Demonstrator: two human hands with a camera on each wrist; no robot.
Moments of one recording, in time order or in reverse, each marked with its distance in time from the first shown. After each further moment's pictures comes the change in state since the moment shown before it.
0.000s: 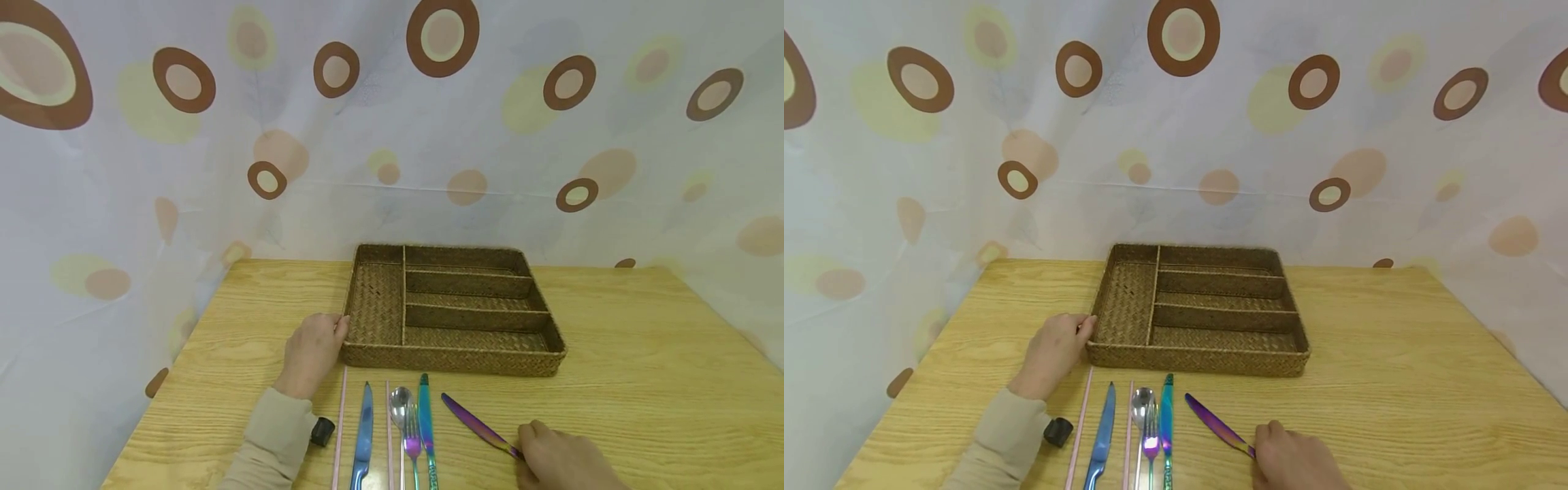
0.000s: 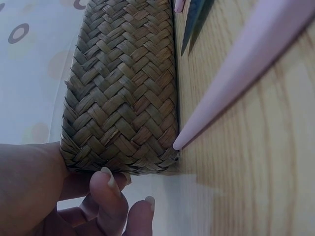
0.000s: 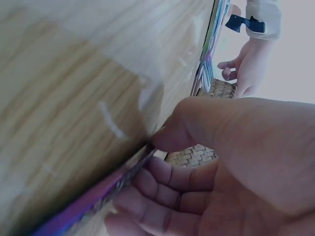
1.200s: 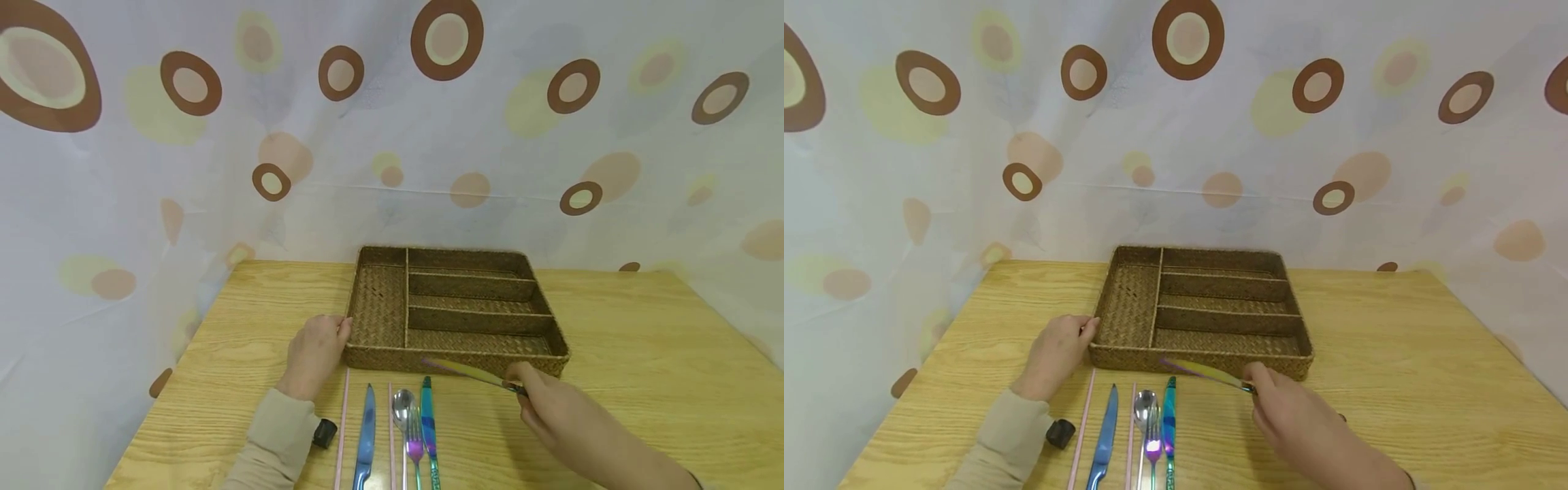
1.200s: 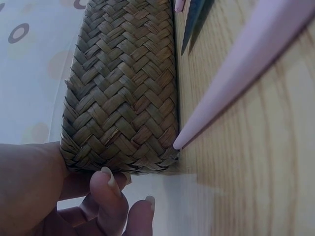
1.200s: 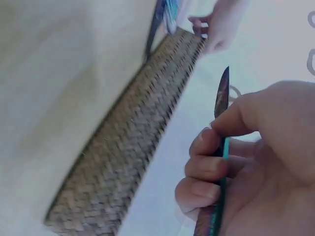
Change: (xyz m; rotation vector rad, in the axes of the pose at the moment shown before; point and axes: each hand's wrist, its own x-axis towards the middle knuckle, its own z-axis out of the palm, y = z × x) left_hand 0.001 0.000 0.002 0.005 0.009 -0.002; right_hand 0.024 0.001 -0.054 0.150 0.322 -0.354
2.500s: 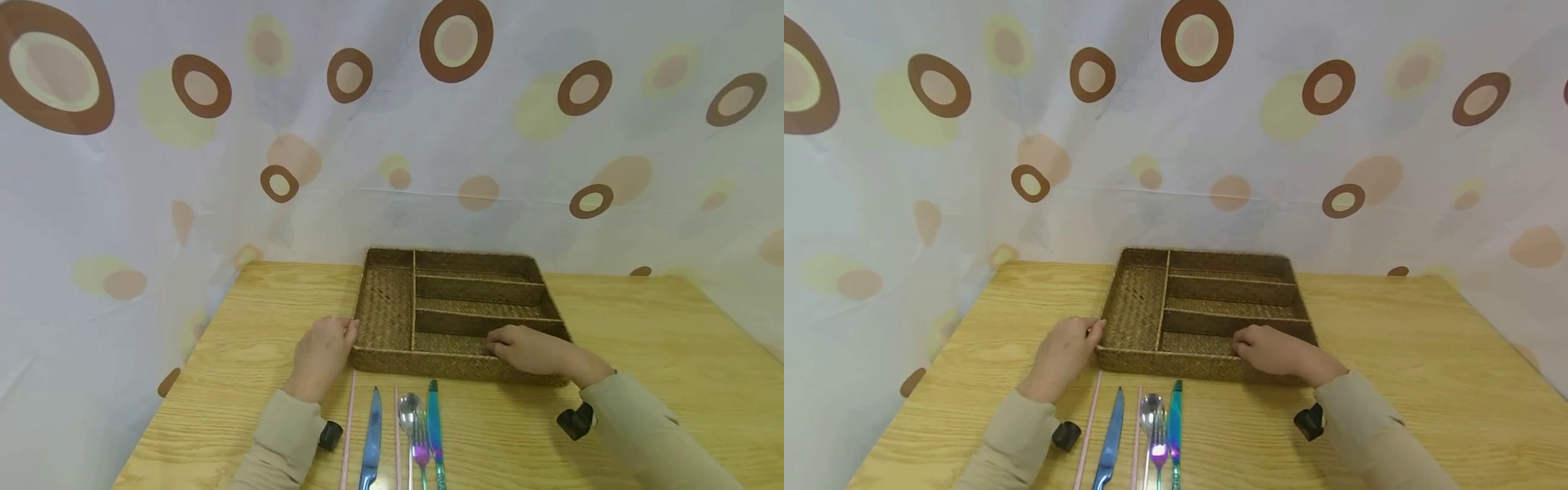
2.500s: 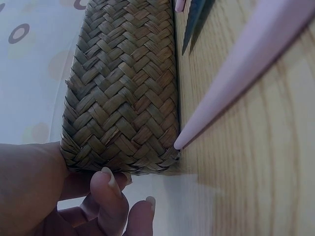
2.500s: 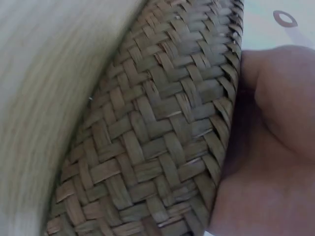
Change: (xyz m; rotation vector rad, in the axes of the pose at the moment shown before) left_hand 0.000 -0.002 0.002 0.016 0.028 0.025; right_hand 0.089 0.075 0.011 0.272 -0.461 0.203
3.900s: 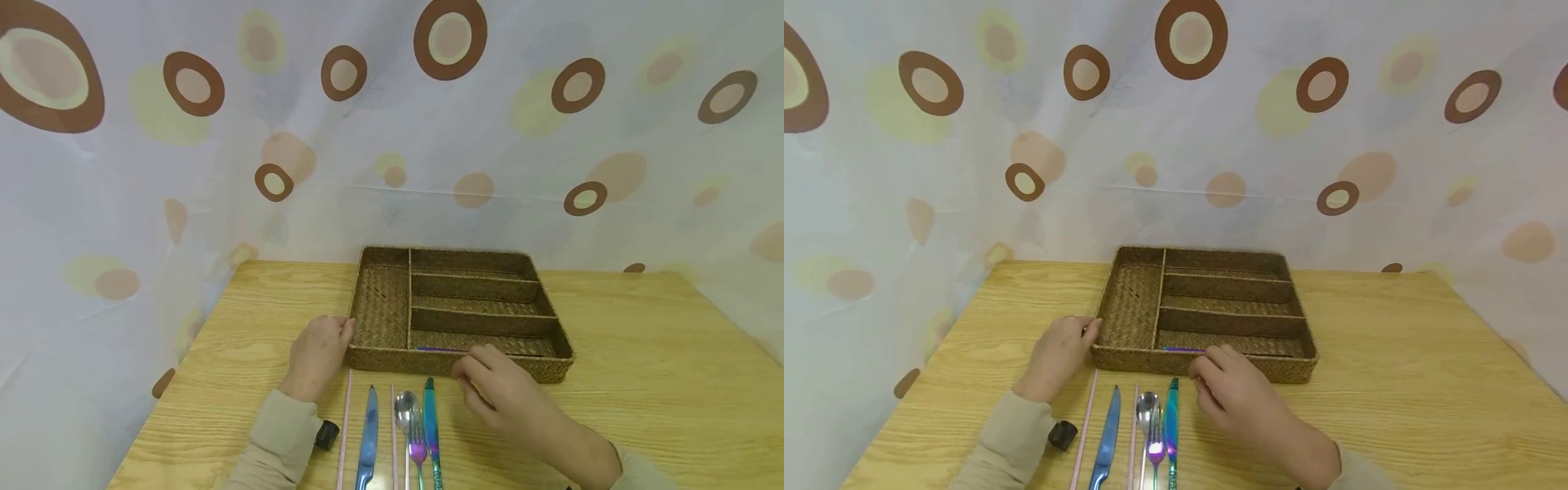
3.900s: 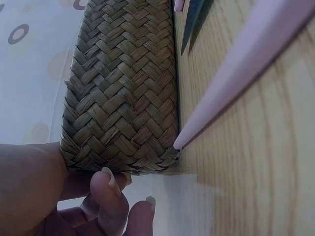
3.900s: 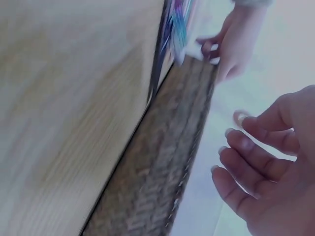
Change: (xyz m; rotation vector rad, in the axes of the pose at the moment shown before) left_hand -0.002 0.001 -0.002 -0.013 0.006 0.008; right_hand -0.032 -0.070 0.061 -0.327 0.666 -0.541
